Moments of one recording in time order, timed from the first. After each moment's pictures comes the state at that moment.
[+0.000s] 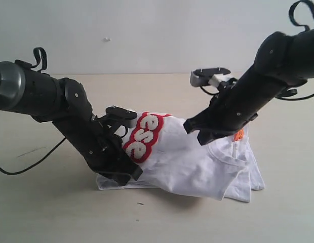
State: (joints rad) left arm -0.55 2.04 -1.16 -0.52 0.64 0.54; right arm 0.19 1.90 -1.14 0.49 0.64 -0.46
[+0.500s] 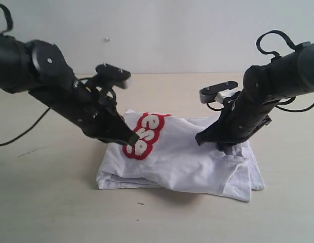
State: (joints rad) left arm -0.55 1.80 -1.15 -0.47 0.58 0.54; right arm 0.19 2.00 -1.14 0.02 0.47 -0.03
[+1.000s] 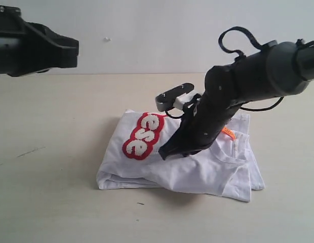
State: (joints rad) left arm -0.54 1.17 -0.85 -0.53 0.17 0.43; right arm 0.40 1.98 -1.16 0.05 0.50 -0.09
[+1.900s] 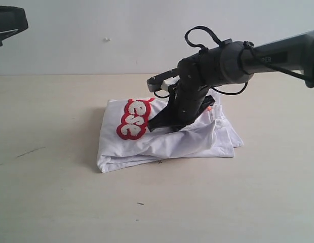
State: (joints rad) left arm -0.54 0.89 -0.74 -0.56 0.12 0.39; right arm 0.37 2.24 -1.57 -0.09 0.63 0.10
